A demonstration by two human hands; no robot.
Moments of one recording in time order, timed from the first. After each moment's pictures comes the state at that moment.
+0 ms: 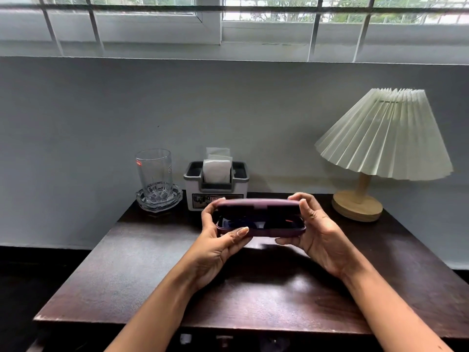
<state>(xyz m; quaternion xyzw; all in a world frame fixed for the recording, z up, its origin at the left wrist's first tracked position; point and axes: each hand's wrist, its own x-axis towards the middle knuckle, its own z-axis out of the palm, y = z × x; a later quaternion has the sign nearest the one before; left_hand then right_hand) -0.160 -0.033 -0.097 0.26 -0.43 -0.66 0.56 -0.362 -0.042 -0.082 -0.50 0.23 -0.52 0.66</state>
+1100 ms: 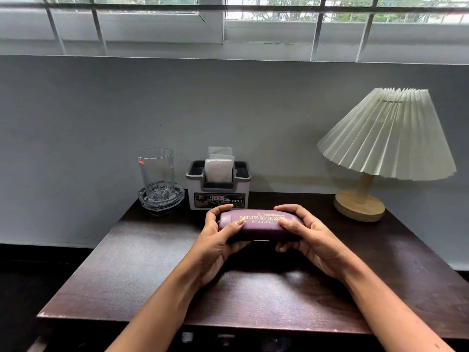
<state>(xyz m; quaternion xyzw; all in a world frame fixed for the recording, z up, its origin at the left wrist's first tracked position) -0.163 -0.038 -0.099 0.28 -0.39 -0.66 0.57 -0.353 -0.041 -0.089 -0.53 0.34 -0.48 0.61</state>
